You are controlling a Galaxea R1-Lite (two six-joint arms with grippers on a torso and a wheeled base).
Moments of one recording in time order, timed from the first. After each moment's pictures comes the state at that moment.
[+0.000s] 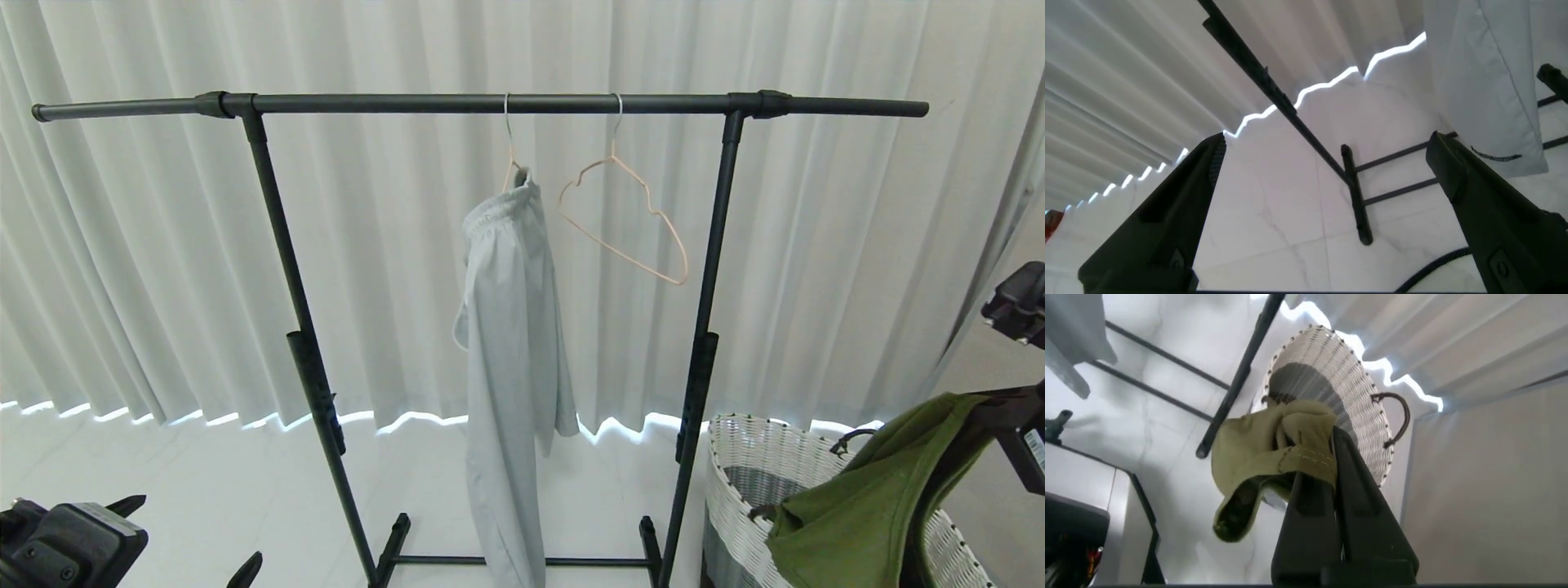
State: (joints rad) left arm -0.36 0.90 -0.04 -0.49 0.29 0.41; right arm 0.32 1.17 -0.90 0.36 -0.13 -0.32
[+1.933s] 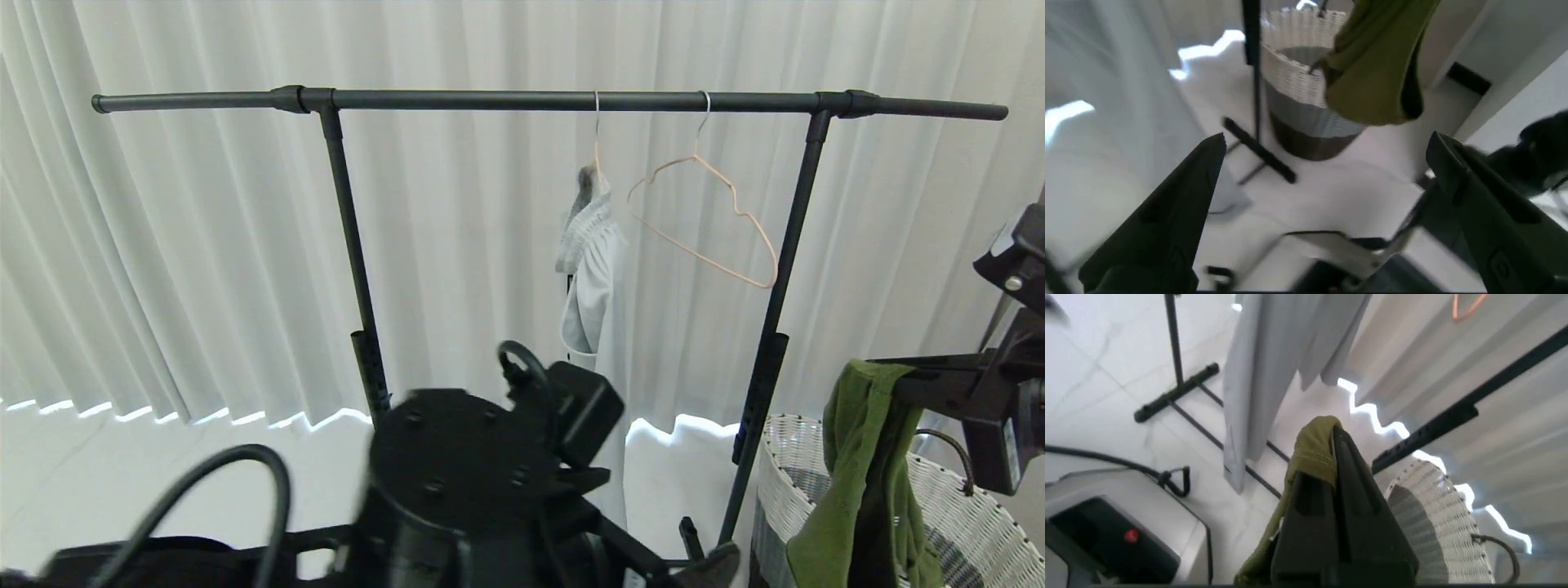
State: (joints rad) left arm -1.09 1.68 -0.78 -0.49 0.07 -0.34; right arm 0.63 1.15 -0.91 0.19 -0.03 -0.21
